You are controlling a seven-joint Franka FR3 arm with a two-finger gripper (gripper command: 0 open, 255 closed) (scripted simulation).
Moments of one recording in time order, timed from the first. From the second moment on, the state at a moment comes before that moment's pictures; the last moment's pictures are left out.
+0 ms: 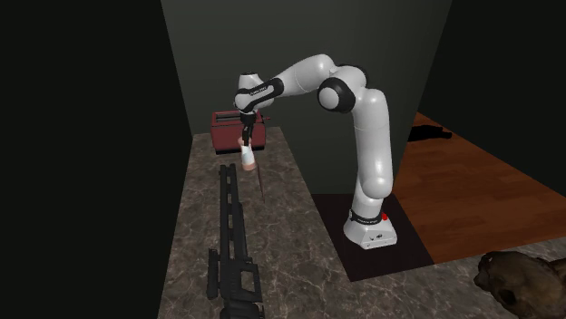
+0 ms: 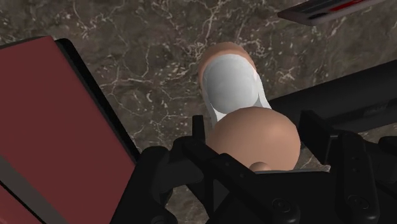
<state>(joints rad) -0.27 0.26 -0.41 -1.83 0.17 2.14 -0.63</state>
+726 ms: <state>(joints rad) -0.27 0.26 -0.41 -1.83 0.17 2.14 -0.64</state>
